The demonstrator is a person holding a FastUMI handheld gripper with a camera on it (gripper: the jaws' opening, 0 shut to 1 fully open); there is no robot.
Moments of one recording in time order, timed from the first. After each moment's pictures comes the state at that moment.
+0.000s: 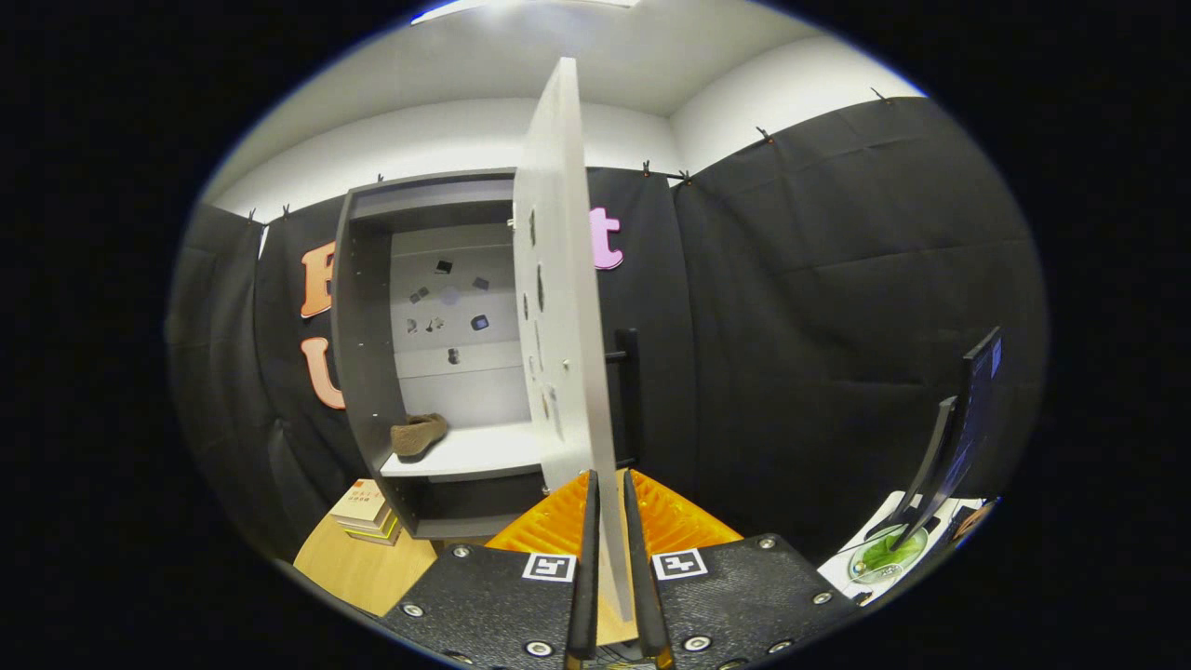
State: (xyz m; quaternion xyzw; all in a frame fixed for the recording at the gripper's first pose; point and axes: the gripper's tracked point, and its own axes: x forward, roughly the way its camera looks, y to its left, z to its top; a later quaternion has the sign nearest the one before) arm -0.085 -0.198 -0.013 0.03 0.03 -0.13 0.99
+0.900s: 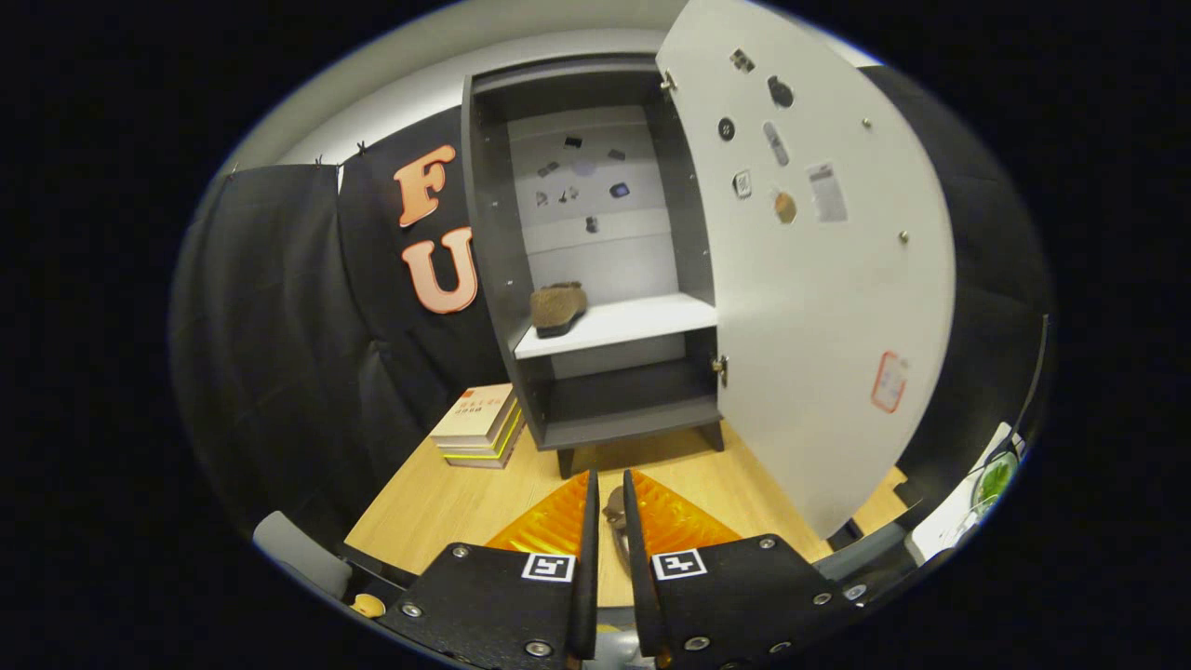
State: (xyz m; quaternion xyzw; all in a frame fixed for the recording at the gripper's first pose) arm -0.040 0.013 -0.191 0.06 0.18 0.05 0.98
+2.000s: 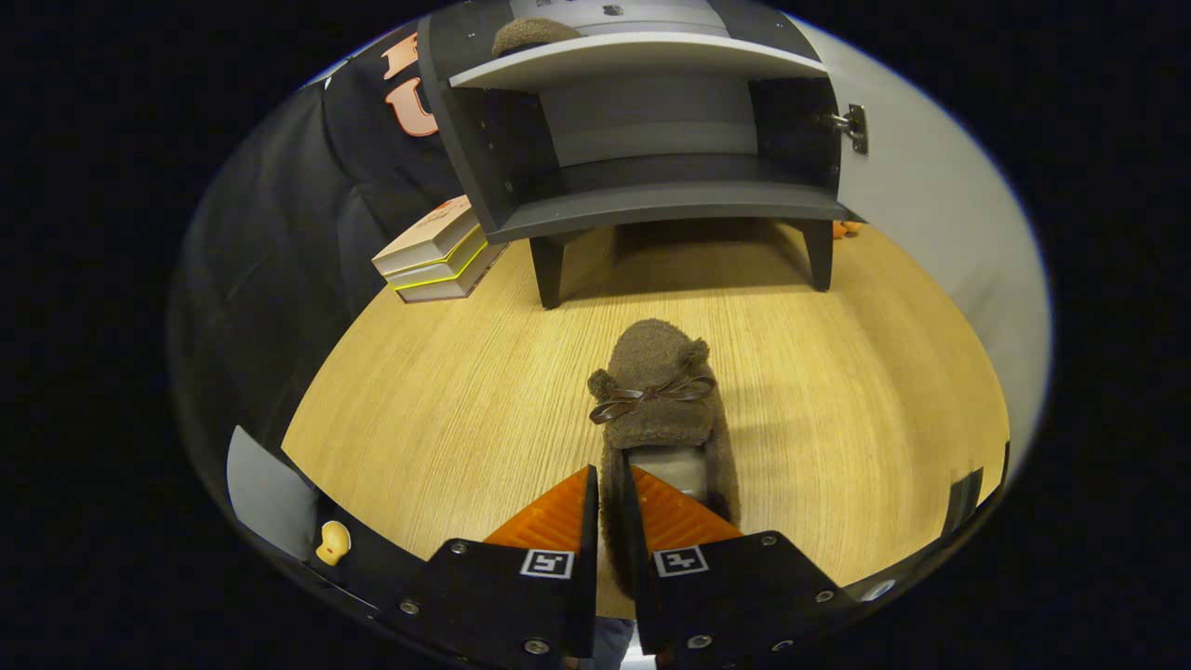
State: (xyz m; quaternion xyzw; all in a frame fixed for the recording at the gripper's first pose) arm 0.051 0.032 -0.454 0.01 0.42 0.13 0.90
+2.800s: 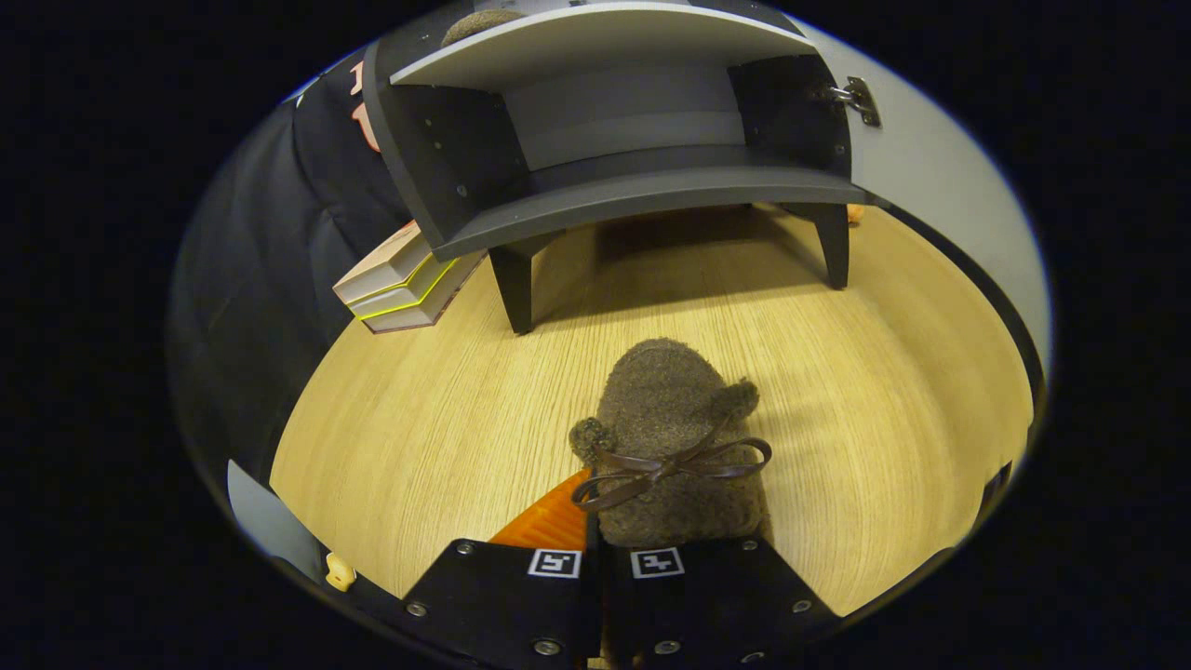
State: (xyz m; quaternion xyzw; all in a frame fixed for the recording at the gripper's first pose) arm 0.098 0.039 -0.470 0.05 0.39 0.10 0.91
